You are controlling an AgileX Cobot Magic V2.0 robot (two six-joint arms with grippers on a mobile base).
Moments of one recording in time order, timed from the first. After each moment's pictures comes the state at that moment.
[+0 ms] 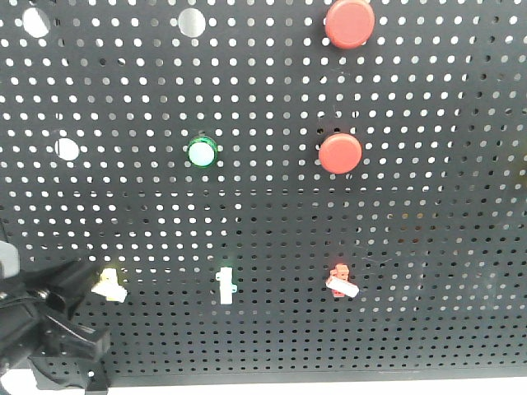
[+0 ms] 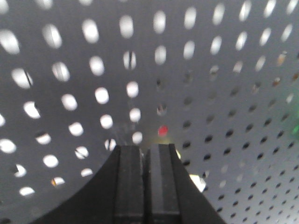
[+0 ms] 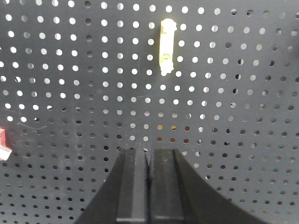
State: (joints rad) left arm -0.32 1.17 -0.63 0.01 -0.33 0.05; right arm 0.05 0.51 -0.45 -0.05 0.01 0.00
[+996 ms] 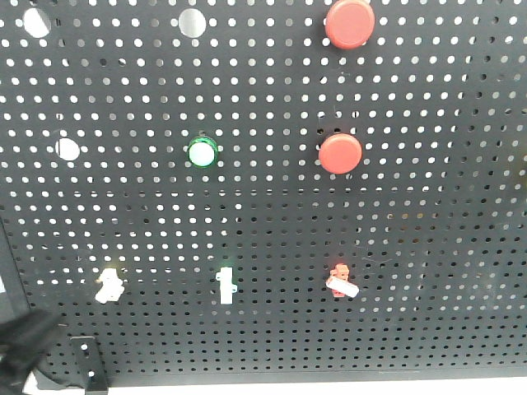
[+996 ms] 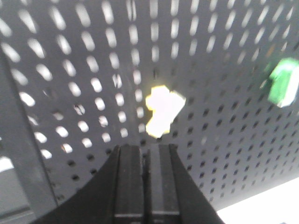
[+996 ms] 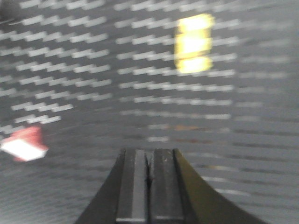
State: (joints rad) left arm -0.32 0.91 -0.42 0.01 -0.32 0.05; right arm 0.20 0.61 -0.45 -0.05 -0.08 0.02
